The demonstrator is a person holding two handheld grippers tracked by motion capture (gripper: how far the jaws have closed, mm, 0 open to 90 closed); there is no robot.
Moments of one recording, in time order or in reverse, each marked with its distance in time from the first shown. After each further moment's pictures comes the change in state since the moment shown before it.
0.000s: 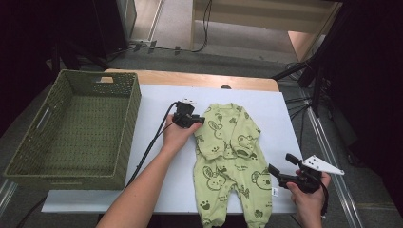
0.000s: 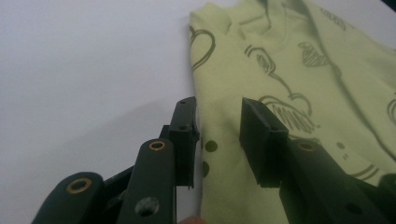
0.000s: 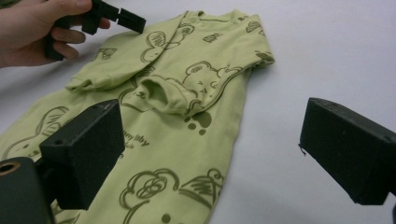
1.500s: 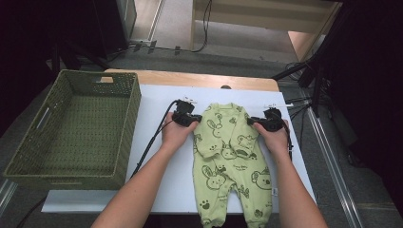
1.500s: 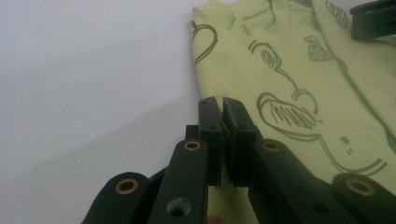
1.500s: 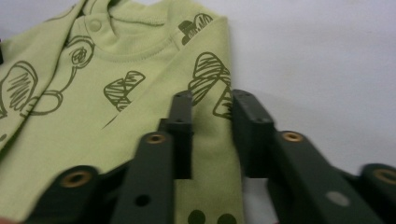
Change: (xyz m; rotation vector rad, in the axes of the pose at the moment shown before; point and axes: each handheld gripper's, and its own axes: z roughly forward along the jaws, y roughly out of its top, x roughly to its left) left arm 0.007 0.007 -0.002 0.011 -0.008 0.040; right arm -0.062 0.086 0.184 0.307 -0.014 0.080
